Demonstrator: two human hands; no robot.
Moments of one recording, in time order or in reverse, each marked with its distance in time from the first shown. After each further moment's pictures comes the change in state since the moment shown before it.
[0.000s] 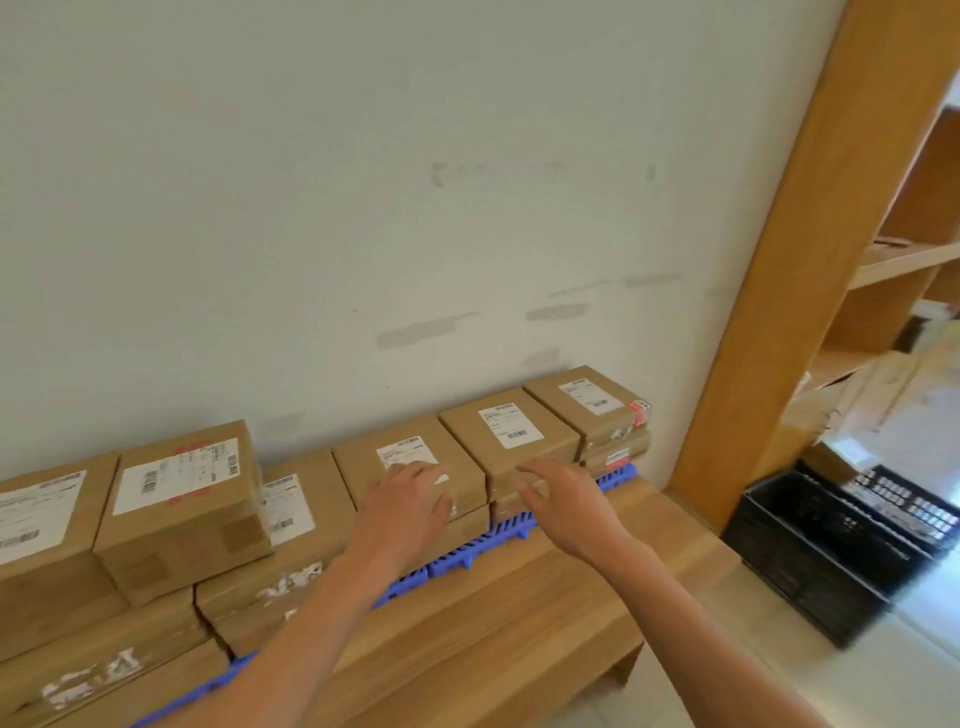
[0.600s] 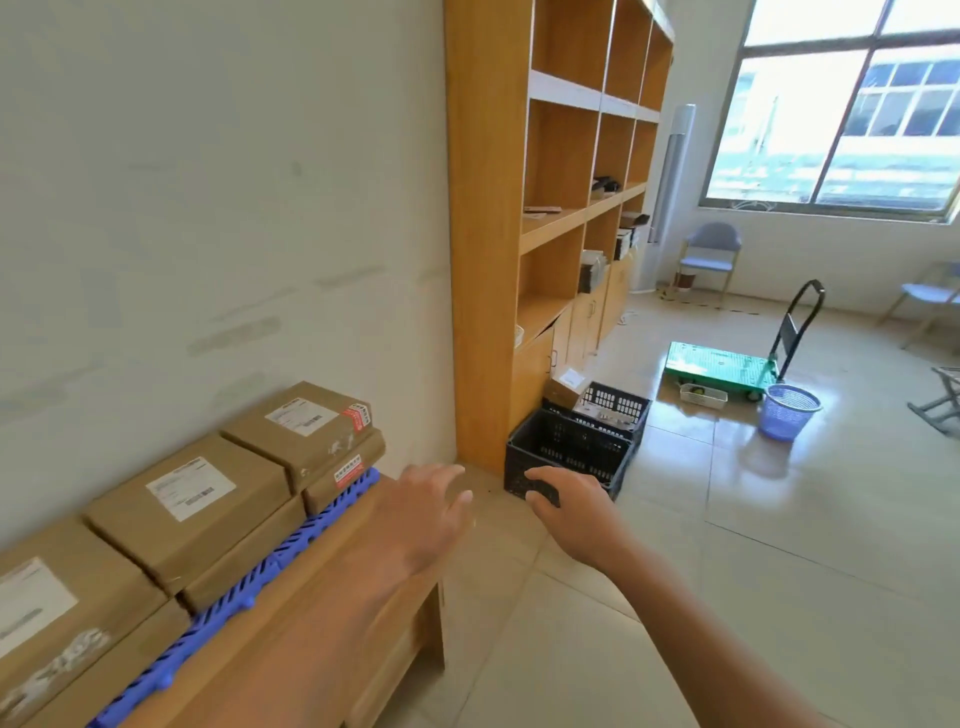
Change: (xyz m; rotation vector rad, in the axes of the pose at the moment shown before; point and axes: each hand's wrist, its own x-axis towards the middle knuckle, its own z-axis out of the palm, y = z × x) left_hand 0.061 0.392 0.139 -0.191 -0.211 0.510; right_hand -0.191 0.285 -0.207 -0.031 0.291 0.528
